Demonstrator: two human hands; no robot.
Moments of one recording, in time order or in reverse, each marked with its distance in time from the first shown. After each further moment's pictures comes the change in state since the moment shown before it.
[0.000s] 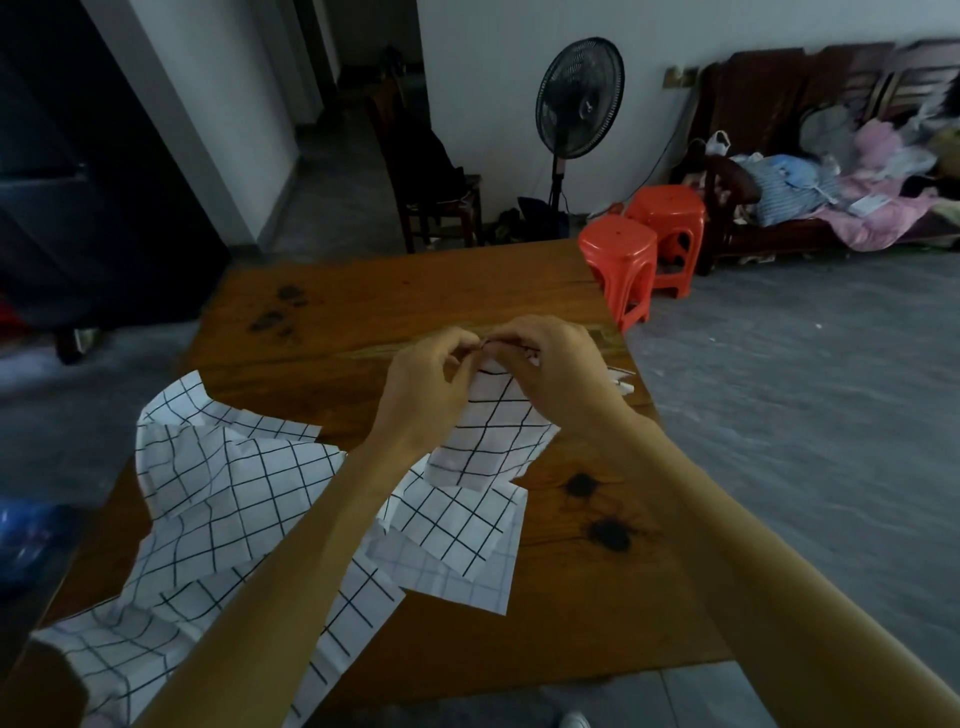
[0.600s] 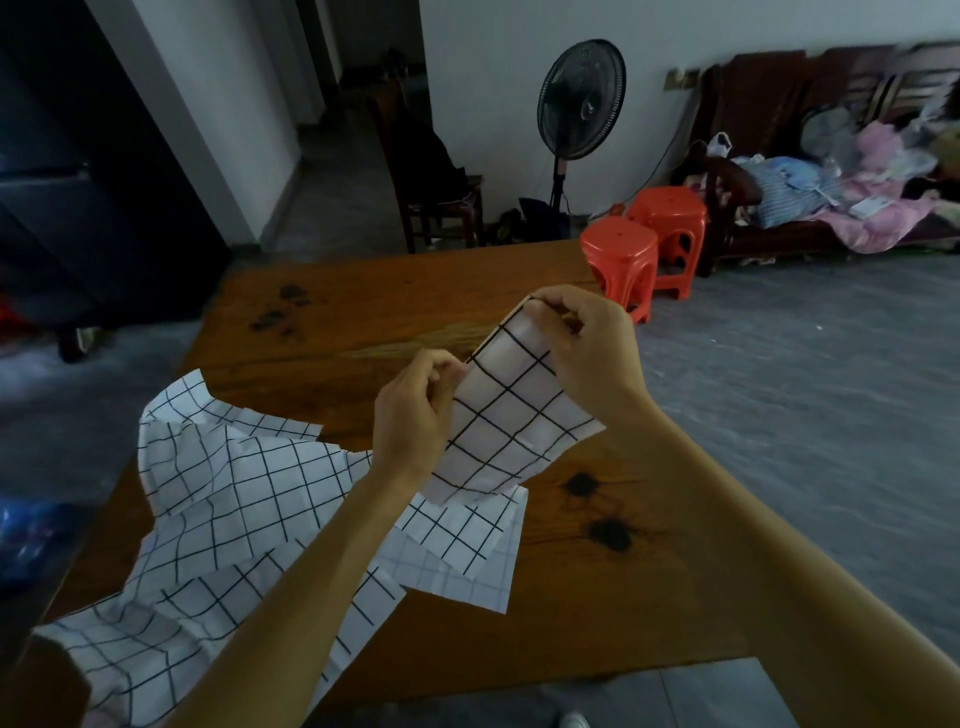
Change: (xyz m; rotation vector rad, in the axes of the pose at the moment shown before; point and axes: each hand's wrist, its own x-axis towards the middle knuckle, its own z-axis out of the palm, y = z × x) left_hand -0.029 -0.014 0.010 -0.013 0.253 -0.014; right_hand 0.000 -0.008 -0.020 0.232 0.239 0.274
